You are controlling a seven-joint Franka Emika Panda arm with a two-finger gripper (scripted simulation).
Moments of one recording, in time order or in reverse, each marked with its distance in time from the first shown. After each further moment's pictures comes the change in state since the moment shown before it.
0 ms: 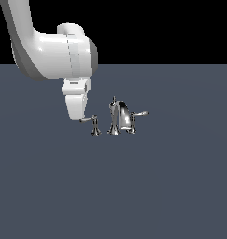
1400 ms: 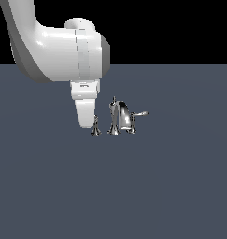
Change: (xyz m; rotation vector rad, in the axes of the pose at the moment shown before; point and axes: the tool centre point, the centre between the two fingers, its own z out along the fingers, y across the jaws) arm 0.031 0.052 0.000 -0.019 -0.010 -0.057
